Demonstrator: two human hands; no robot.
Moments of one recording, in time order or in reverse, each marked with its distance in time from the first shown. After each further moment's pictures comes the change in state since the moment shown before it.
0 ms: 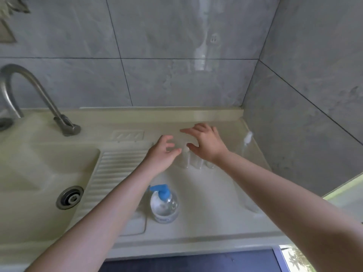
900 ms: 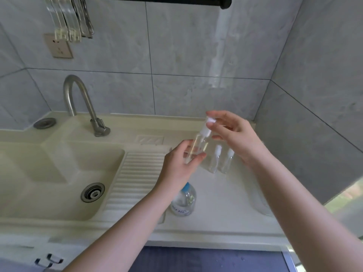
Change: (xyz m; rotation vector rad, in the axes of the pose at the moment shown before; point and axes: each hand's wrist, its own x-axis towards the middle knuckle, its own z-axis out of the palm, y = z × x) left_hand -0.103 0.019 -0.009 -0.145 0.218 0.288; right_hand -0.079 -0.099 -0.128 1.049 0.164 0.199
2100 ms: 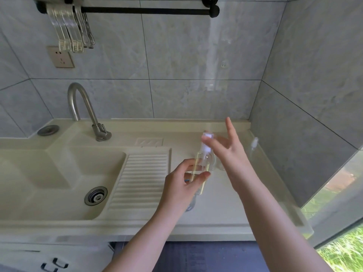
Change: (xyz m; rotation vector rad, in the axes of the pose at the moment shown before) left_hand -0.067 0.005 0.004 -0.166 -0.030 -0.067; right_hand -0.063 0.008 0.032 0.189 0.152 0.118
